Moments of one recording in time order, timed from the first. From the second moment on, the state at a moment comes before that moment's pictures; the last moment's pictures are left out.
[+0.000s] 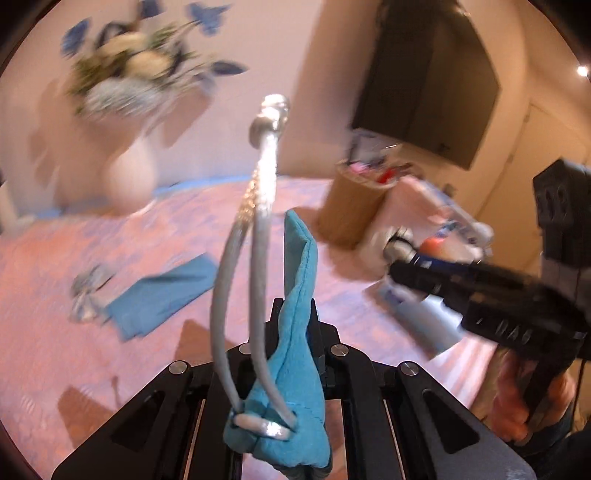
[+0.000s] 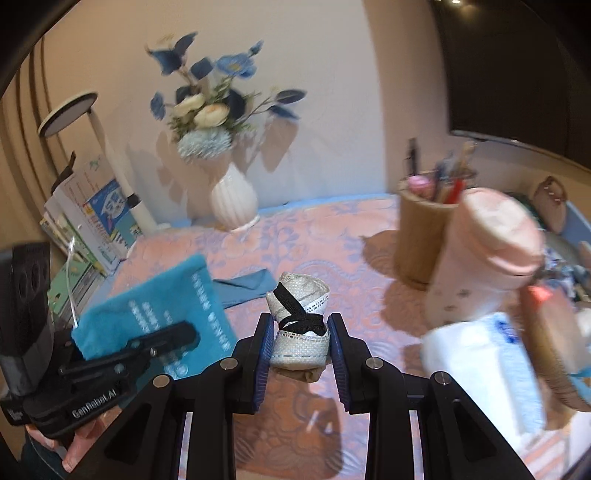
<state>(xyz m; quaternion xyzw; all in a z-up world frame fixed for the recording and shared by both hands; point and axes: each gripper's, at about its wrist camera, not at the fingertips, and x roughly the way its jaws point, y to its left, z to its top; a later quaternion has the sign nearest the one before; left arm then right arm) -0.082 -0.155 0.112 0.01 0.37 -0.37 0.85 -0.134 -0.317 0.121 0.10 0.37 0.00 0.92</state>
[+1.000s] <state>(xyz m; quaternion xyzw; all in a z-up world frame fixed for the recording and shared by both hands) -0.113 -0.435 0.179 0.05 0.33 -0.59 0.74 -0.242 -0.573 0.167 0.24 0.28 -0.22 0.90</state>
